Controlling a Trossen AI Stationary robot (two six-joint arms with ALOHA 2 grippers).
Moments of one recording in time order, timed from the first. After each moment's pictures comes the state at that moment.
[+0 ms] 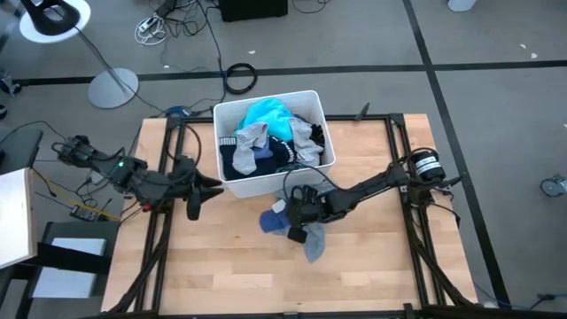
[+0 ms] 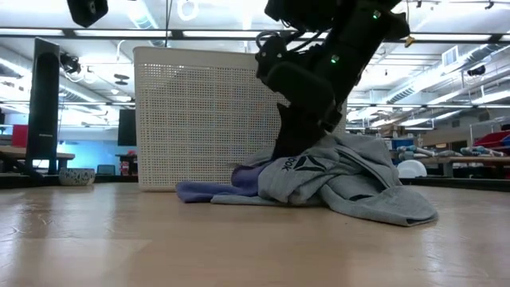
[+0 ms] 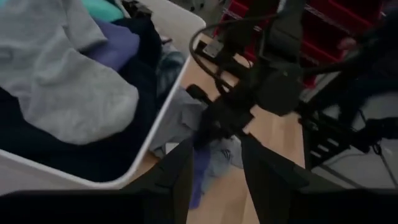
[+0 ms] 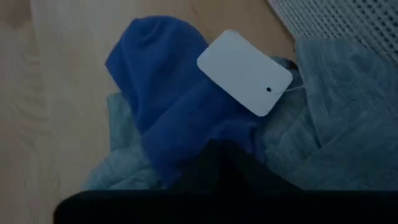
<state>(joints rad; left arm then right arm) -0.45 0.74 0.88 -0.59 -0.57 -0.74 0.24 1.90 1.19 -0.31 0.32 0.46</state>
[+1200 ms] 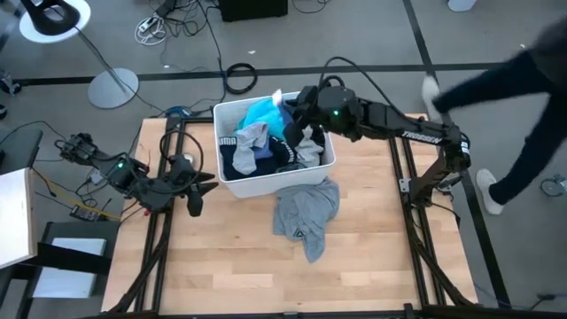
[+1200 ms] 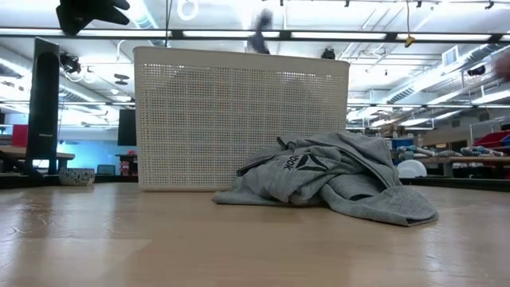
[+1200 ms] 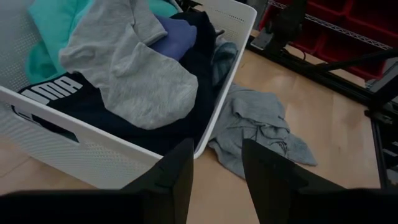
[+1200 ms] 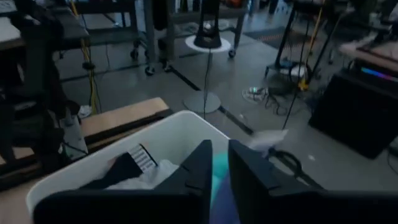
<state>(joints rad) -0.52 0.73 0.88 -0.79 -0.76 -0.79 -0.12 1.62 1.83 -0.53 0.48 0.08</state>
